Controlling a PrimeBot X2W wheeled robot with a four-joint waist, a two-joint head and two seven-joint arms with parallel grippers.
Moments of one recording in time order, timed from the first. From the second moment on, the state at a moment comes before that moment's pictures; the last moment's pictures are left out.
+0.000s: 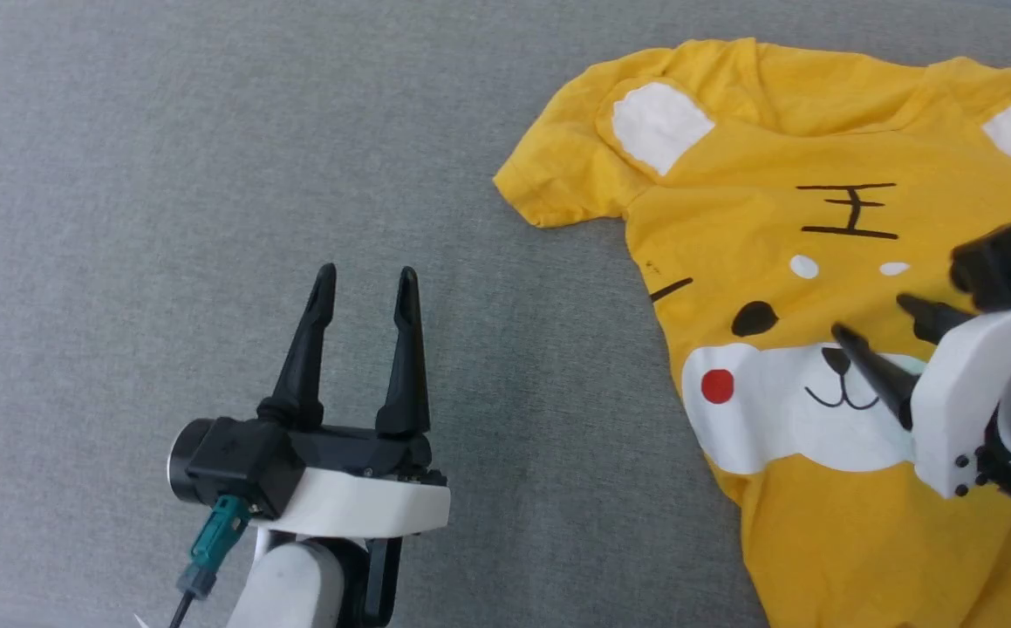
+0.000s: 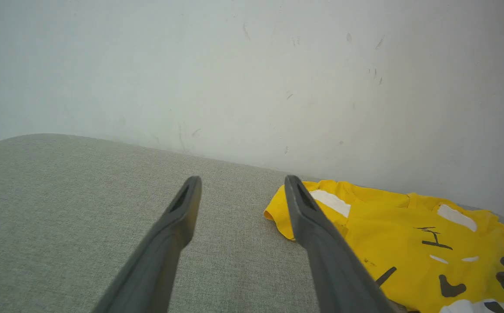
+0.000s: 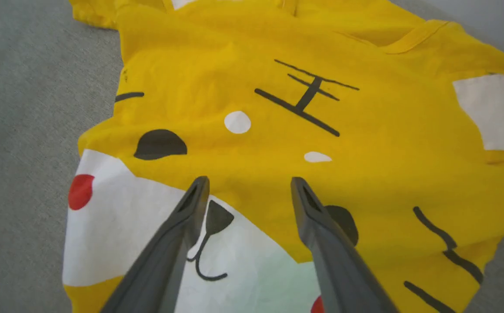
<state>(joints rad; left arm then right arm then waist) -0.13 0.05 -0.26 -0.15 -0.23 0.11 -0.26 -0.26 -0.44 0.10 -0.28 0.46 0.13 0.84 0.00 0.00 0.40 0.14</state>
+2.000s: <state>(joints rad) -0.15 0.05 -0.34 -0.09 -0.29 0.09 -0.26 -0.47 -0.59 0.32 -0.10 0.46 0.13 0.74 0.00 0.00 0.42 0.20</state>
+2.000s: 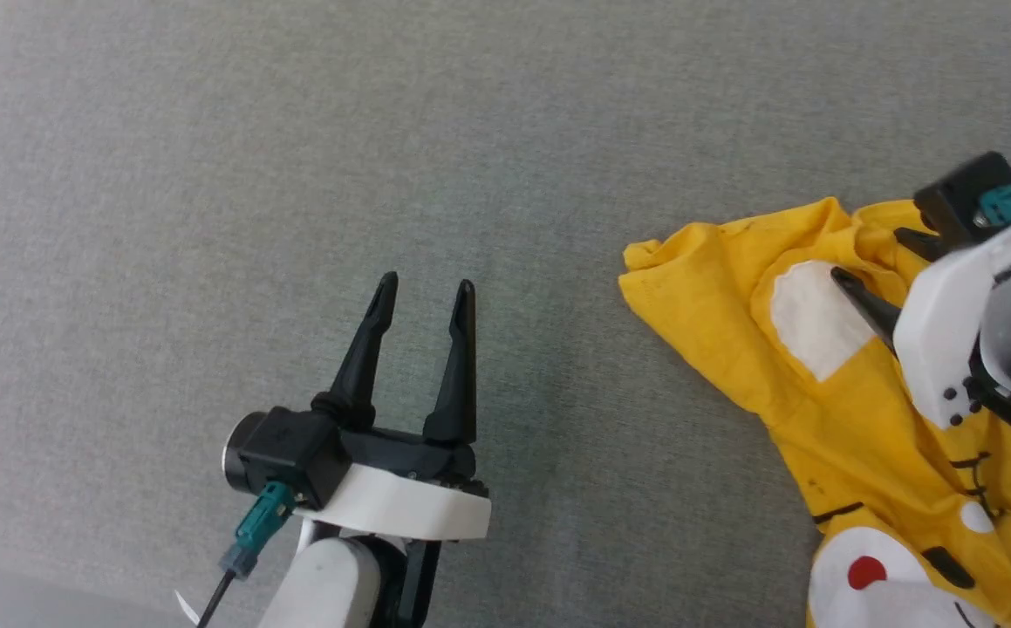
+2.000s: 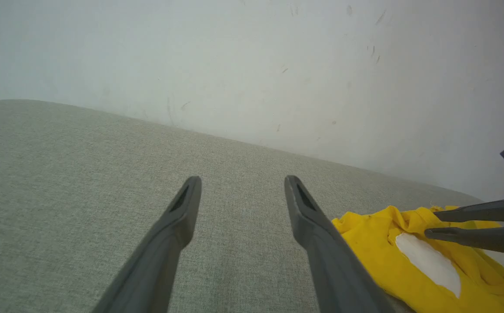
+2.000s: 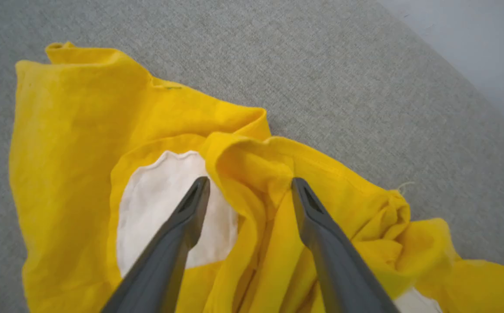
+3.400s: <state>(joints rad) -0.14 0.05 -0.32 -0.08 -0.29 0.13 -0.26 -0.46 -0.38 0.05 -0.11 0.33 0.13 0.30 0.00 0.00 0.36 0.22</state>
